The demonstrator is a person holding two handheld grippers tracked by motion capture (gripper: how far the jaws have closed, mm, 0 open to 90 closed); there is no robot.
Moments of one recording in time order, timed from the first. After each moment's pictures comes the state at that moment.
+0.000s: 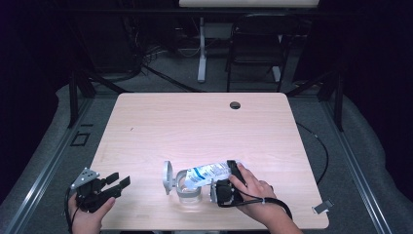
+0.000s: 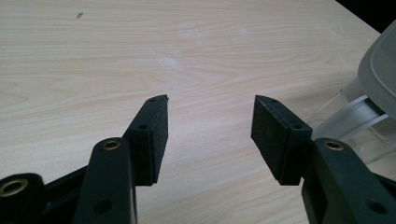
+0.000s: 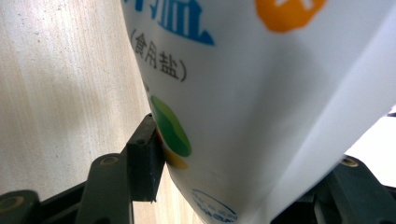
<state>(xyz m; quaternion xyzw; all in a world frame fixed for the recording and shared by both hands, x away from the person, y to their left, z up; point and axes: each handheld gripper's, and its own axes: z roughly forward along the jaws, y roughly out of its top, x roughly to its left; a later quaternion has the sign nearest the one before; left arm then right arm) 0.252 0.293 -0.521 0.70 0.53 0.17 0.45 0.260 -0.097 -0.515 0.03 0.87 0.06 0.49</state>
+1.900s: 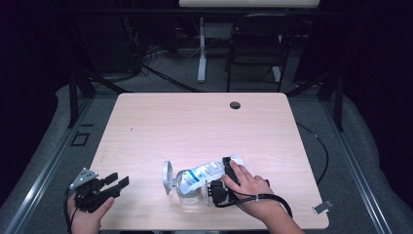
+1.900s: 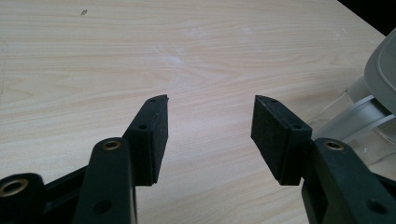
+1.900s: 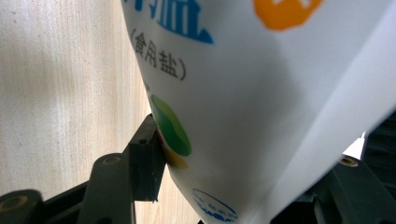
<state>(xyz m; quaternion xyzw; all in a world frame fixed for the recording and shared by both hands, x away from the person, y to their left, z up) 0.252 0.296 -0.523 0.70 0.53 0.17 0.45 0.262 -0.084 -0.509 -0.04 0.86 0.00 0.52</state>
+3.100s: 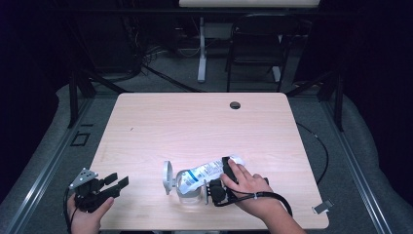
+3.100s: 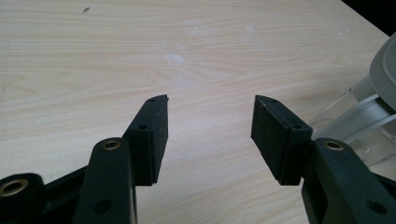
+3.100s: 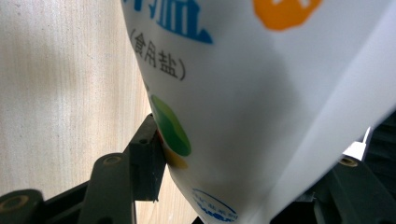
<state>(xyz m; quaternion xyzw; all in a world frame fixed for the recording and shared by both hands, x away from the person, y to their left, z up) 0.253 0.298 -0.524 0.70 0.53 0.16 0.45 0.264 -0.082 -0.507 -0.05 0.86 -0.01 0.50</state>
